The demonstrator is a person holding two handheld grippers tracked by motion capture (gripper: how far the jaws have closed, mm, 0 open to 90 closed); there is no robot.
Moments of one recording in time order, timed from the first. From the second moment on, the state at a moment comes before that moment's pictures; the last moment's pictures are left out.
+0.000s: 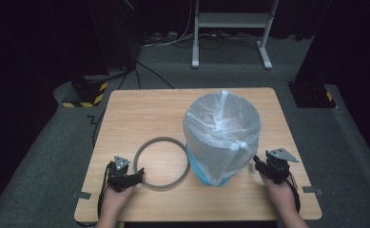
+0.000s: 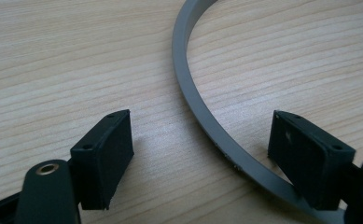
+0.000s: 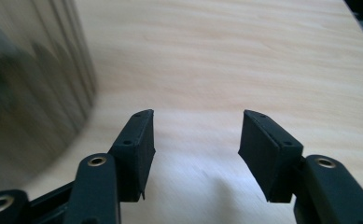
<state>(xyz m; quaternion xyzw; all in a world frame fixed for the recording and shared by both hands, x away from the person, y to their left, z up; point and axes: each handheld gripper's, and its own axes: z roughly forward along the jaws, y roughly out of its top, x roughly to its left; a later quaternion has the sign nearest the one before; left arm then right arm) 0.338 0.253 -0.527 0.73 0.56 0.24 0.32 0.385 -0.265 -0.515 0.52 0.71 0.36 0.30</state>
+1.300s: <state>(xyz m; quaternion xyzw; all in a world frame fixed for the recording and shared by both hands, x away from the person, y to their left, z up) 0.440 0.247 -0.483 0.76 0.65 0.00 0.03 0.380 -0.280 -0.524 0.55 0.72 0.33 0.26</state>
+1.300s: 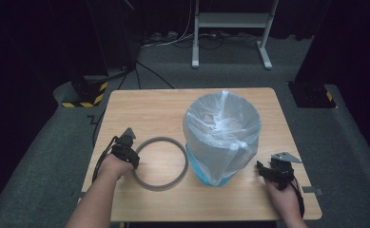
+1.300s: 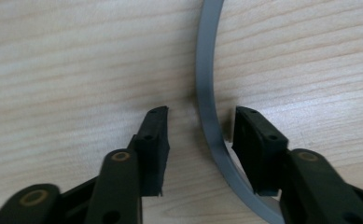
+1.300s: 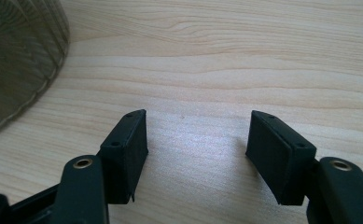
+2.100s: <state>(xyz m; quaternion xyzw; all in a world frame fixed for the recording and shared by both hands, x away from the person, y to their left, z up) 0.463 0.239 -0.482 0.74 0.68 -0.02 0.00 0.380 -0.279 -0.524 0.55 0.73 0.33 0.26</state>
